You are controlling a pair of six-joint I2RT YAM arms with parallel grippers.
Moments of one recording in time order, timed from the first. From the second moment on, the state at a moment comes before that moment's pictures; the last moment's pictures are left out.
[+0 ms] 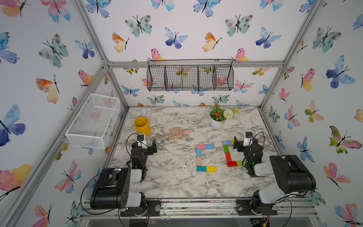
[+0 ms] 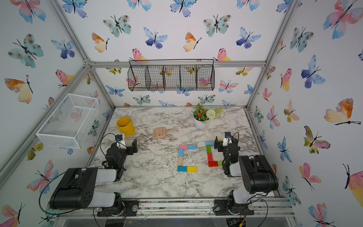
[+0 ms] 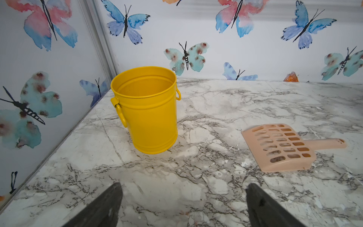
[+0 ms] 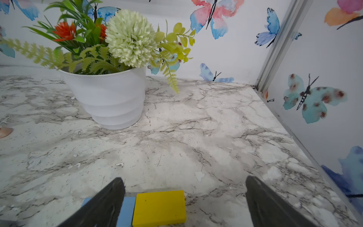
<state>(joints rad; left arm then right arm) -0.03 1.40 0.20 0.97 -0.03 -0.03 0.10 1.57 0.25 1.12 0.07 -0.08</state>
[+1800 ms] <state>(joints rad) -0.03 1.40 0.20 0.97 -0.03 -0.03 0.10 1.57 0.25 1.14 0.16 -0.03</state>
